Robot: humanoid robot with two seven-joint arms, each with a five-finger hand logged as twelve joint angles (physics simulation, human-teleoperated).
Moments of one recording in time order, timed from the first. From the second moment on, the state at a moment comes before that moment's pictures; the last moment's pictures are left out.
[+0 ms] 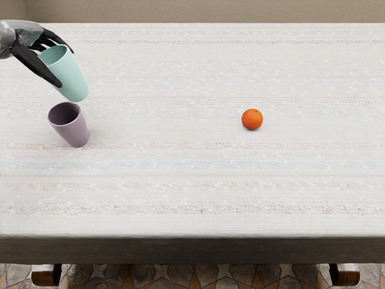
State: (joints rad) left arm -1.29 0.88 -0.41 -1.26 0.66 -0.31 0.61; right arm 0.01 0.00 0.21 0.28 0.15 0.23 0.01
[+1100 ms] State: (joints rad) left arm -1.23 0.91 -0.39 -1.21 0.65 -0.36 0.61; right arm 0.01 0.00 0.21 0.28 0.15 0.23 0.01
